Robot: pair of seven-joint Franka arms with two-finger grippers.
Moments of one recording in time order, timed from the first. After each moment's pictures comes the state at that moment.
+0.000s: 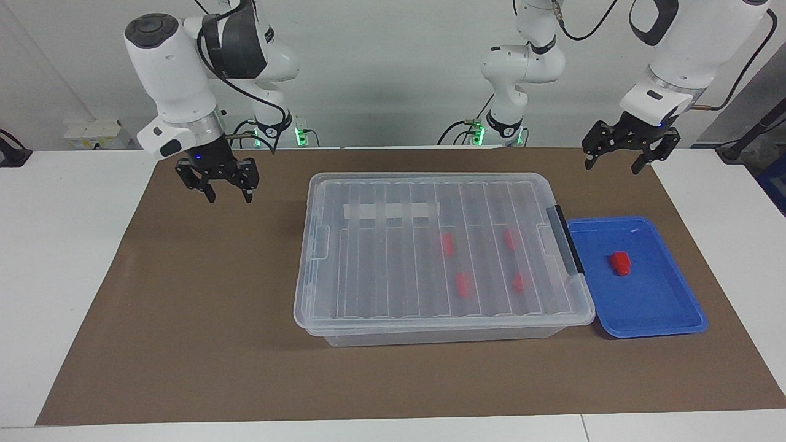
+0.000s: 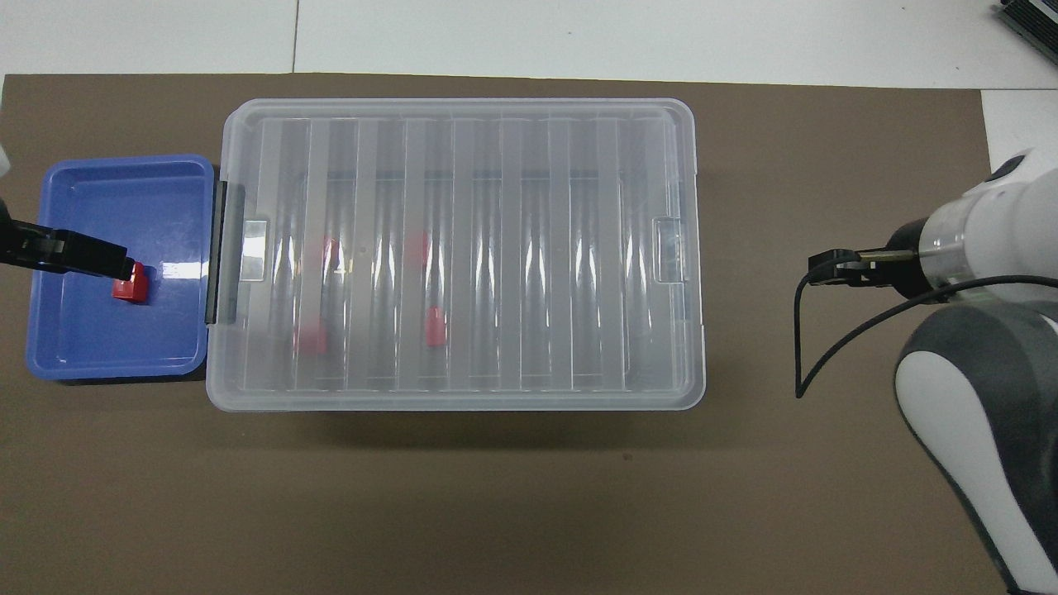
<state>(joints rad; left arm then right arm) -0.13 -0.01 0.08 -1.58 -0.01 1.59 0.15 0.01 -0.06 0.07 -1.82 -0.03 1.83 0.13</state>
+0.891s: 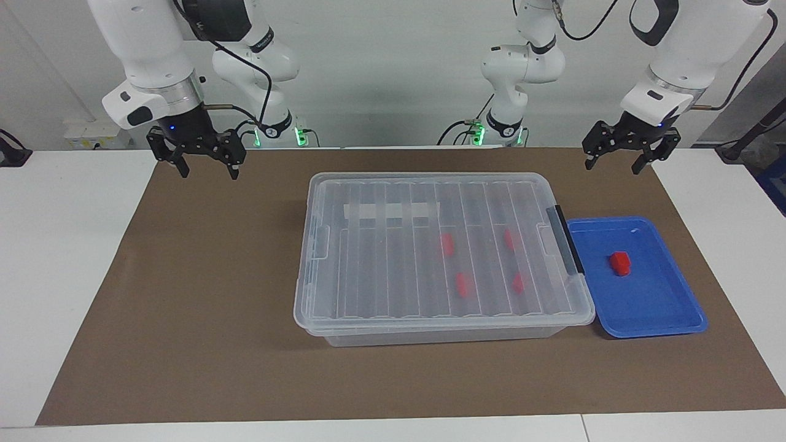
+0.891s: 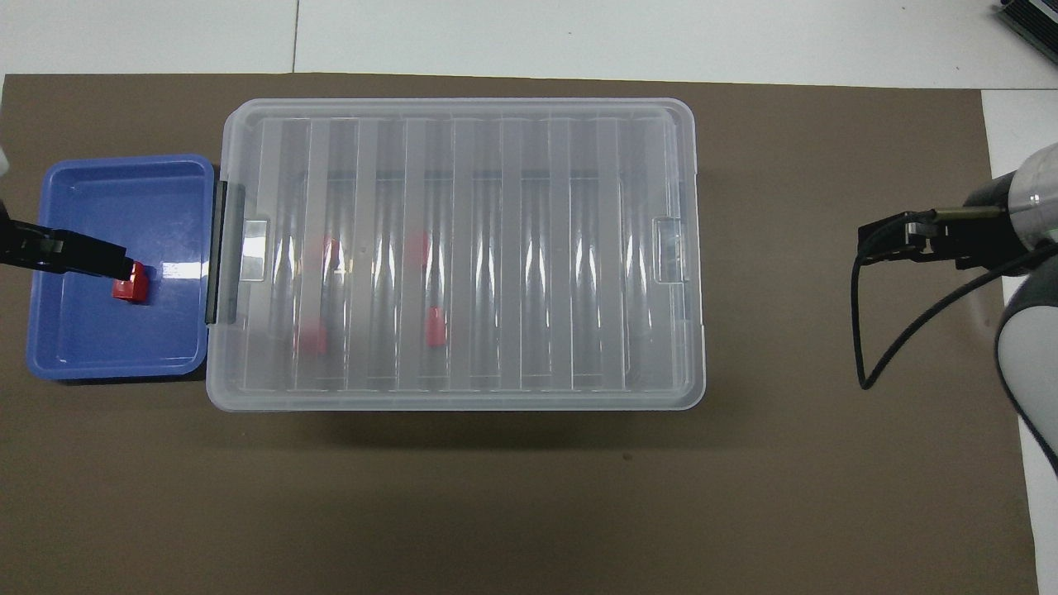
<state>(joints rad) -0.13 -0.01 0.08 -1.58 -0.01 1.59 0.15 0.01 0.01 0.07 -1.57 -0.04 1.60 0.15</state>
